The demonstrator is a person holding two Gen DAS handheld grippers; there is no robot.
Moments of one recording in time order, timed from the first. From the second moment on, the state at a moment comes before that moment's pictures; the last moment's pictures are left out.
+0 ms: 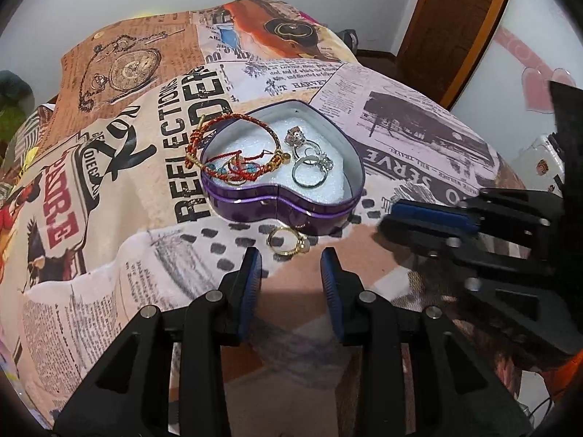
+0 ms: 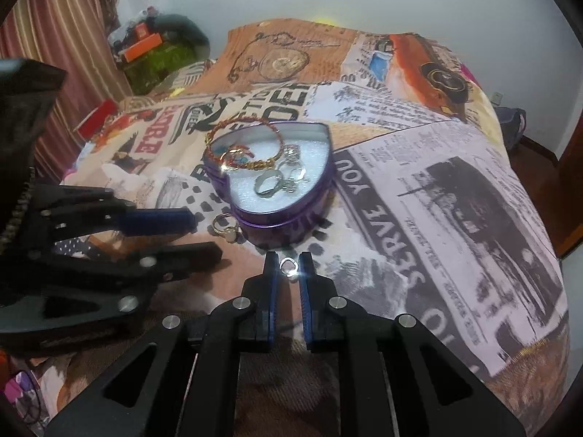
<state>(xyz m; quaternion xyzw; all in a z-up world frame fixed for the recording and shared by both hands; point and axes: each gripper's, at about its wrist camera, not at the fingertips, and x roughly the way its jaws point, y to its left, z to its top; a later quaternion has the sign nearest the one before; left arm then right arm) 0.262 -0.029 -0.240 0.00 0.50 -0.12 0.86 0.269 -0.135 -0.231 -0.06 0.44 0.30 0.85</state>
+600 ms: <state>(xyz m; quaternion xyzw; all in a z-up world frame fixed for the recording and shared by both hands) 0.263 -0.031 -0.244 0.01 0.50 -0.11 0.86 0.267 -0.139 -0.218 -0.05 0.42 0.30 0.85</state>
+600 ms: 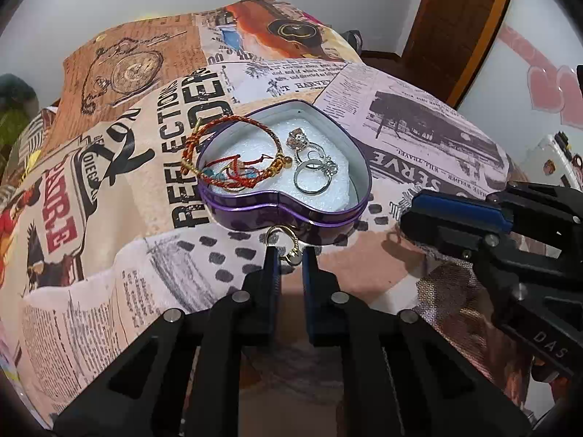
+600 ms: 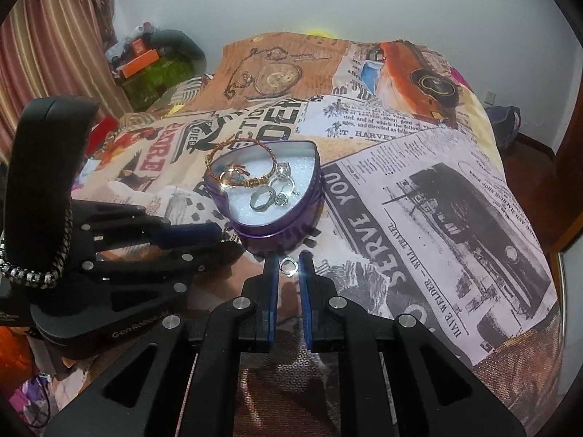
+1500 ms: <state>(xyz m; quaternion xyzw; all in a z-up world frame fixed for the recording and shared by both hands) 0.268 -0.028 -0.246 0.03 0.49 -0.10 0.87 0.268 -0.142 -0.216 -0.03 0.43 0.29 0.85</state>
